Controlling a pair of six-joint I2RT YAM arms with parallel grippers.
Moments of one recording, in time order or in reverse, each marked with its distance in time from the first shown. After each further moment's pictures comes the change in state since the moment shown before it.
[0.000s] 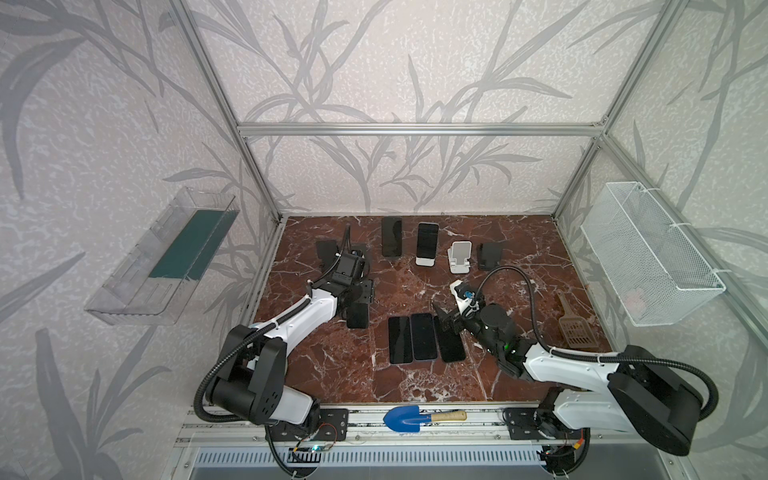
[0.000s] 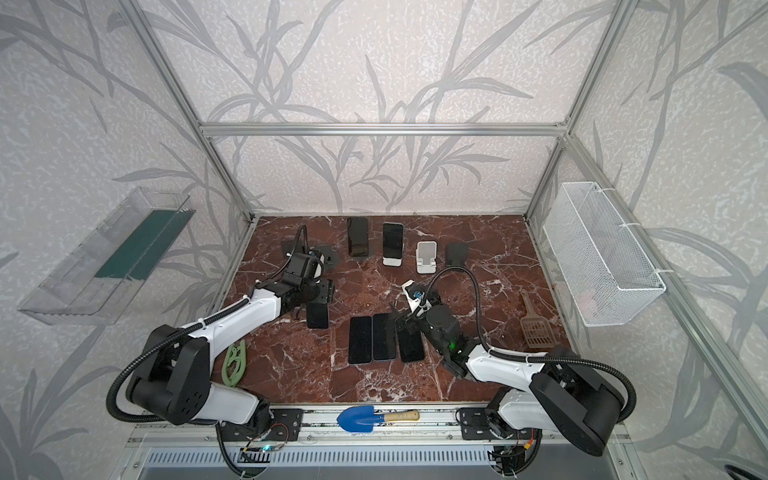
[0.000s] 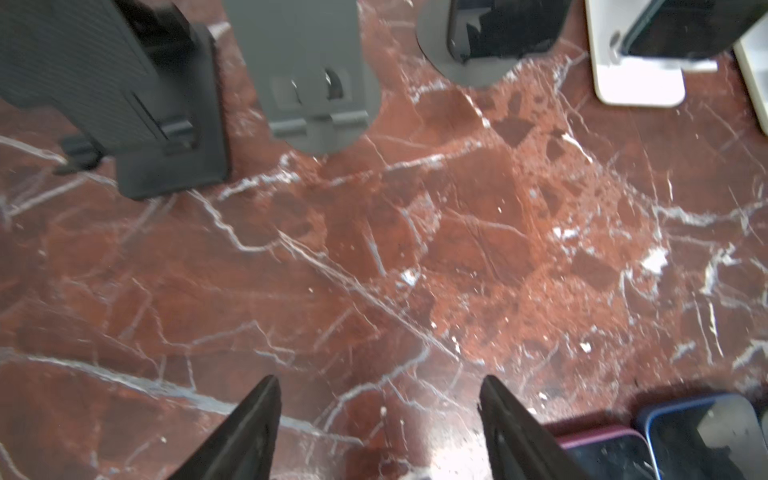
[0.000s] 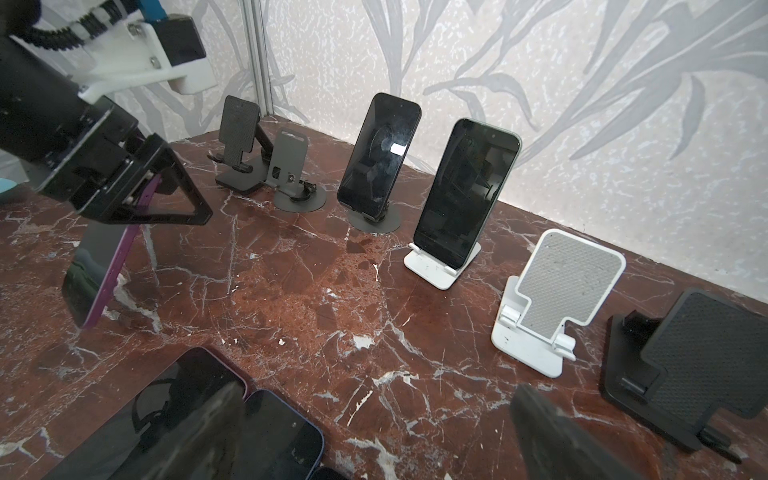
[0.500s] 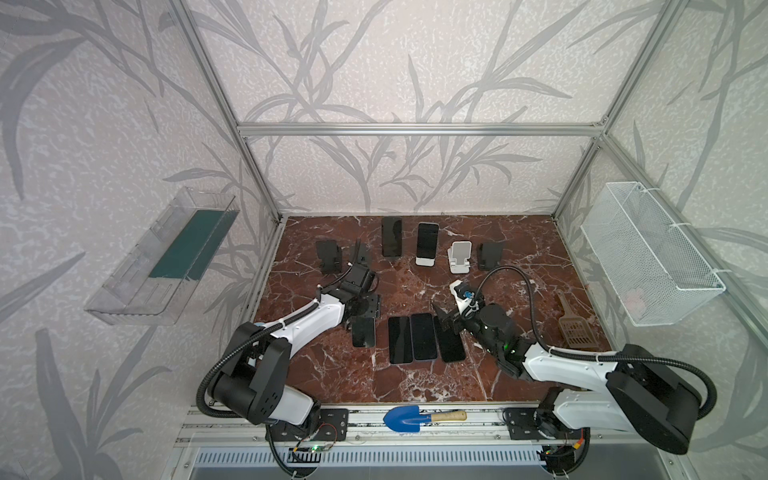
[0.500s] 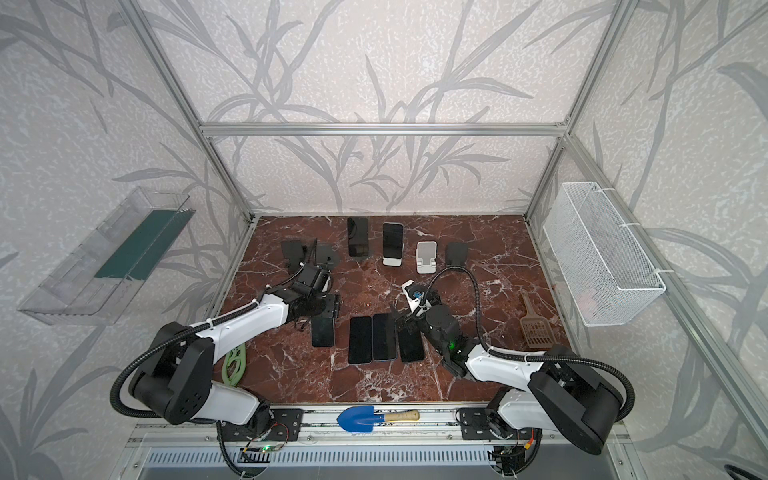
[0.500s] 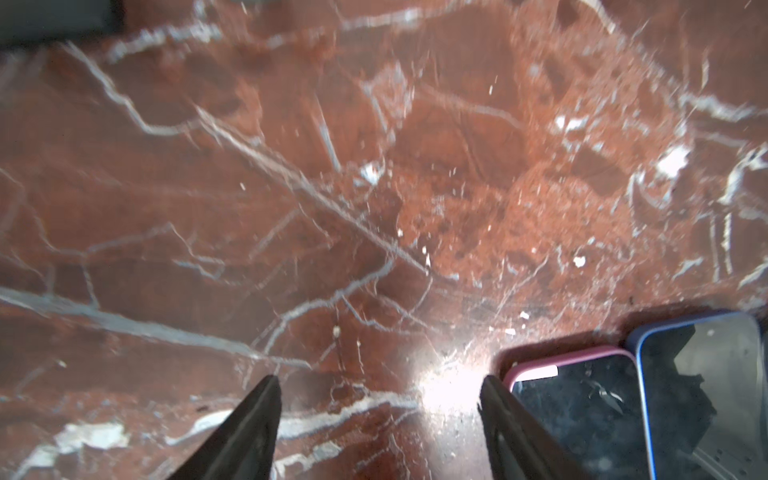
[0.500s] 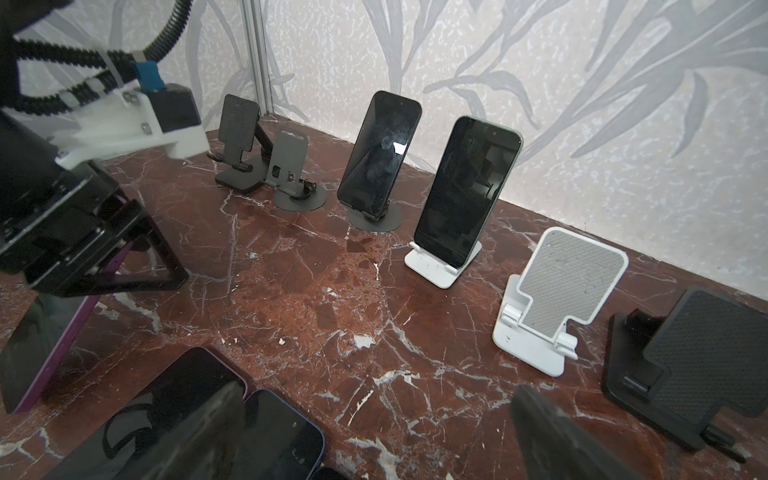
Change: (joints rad) left arm -0.083 0.022 -0.051 -0.090 0.019 -0.124; right arm 0.000 0.008 0.000 0.008 0.001 0.003
